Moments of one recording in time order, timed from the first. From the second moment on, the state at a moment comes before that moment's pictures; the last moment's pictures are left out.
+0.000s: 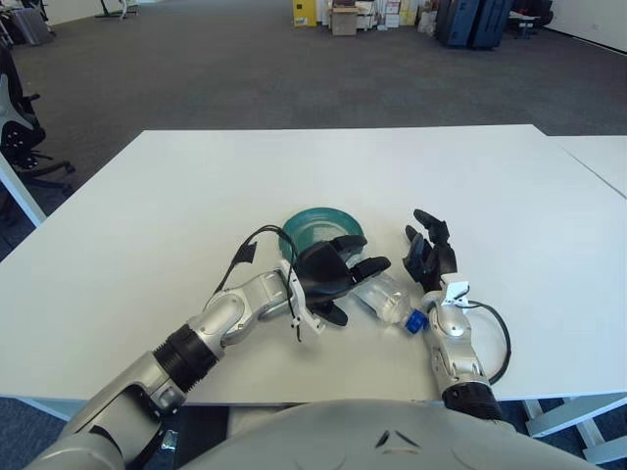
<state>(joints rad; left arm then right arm) -0.23 0.44 -0.70 -0.03 1.18 -0.38 -0.14 0.05 0.10 -0.02 0.36 -0.06 -0.31 -0.16</state>
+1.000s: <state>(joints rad) -0.32 0.45 -0.80 -0.02 1.38 -0.37 -0.01 0.06 0.11 -0.02 0.35 -0.06 -0.32 -0.20</state>
